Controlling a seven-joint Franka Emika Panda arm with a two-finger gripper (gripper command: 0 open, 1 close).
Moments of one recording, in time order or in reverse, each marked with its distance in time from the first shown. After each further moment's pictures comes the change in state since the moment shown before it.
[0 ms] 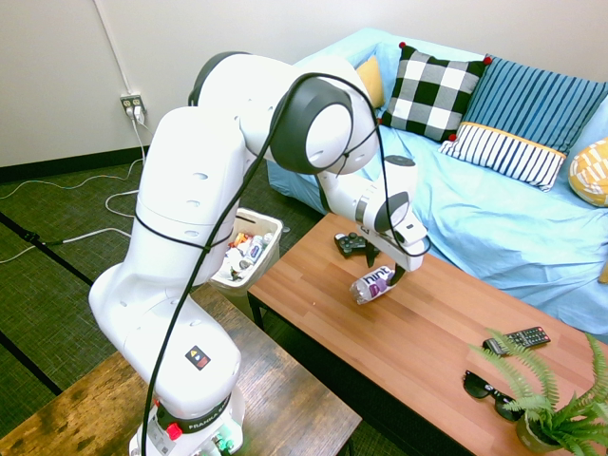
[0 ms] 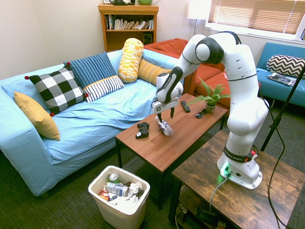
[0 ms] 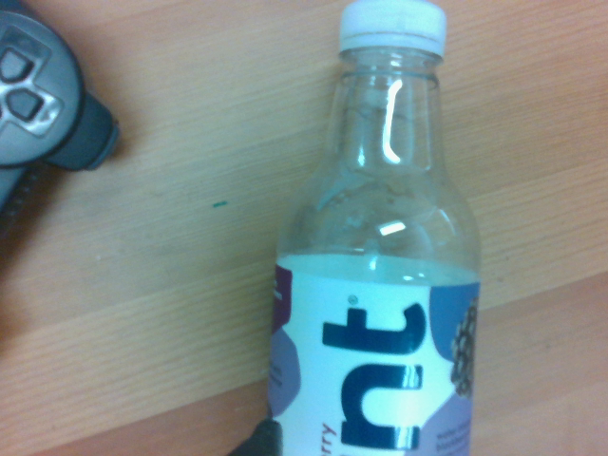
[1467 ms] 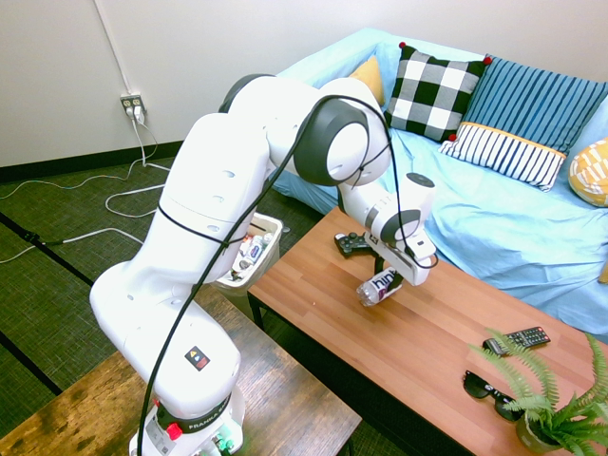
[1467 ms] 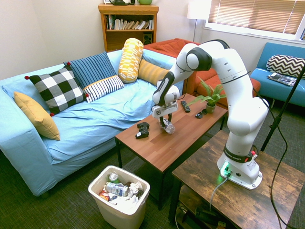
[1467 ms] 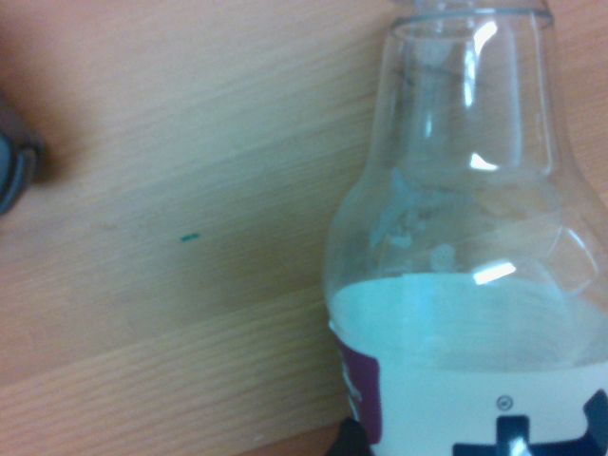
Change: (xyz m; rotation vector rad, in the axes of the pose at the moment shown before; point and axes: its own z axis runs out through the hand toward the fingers) arm 0.035 -0.004 0.029 0.014 -0.127 0.020
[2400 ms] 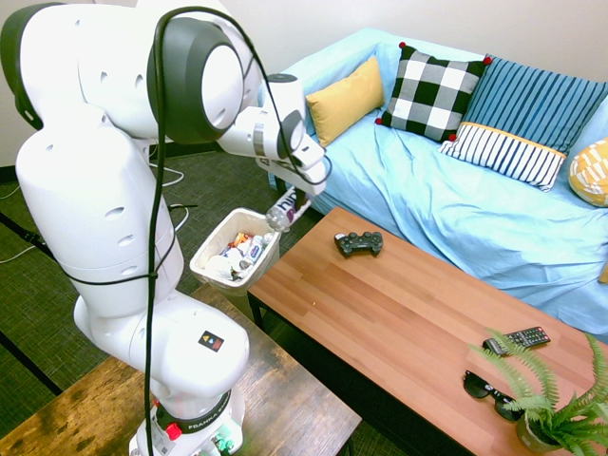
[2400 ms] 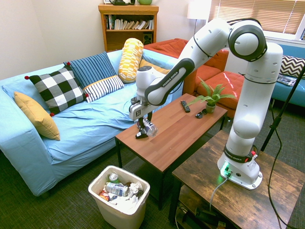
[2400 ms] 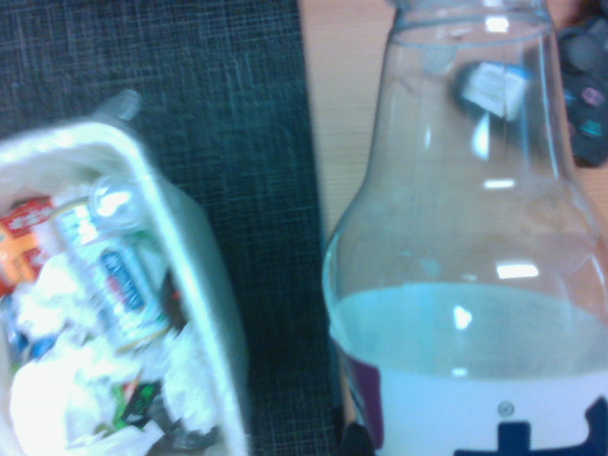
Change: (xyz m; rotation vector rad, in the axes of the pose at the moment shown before) arm -0.372 -0.026 -0.156 0.129 0.158 -0.307
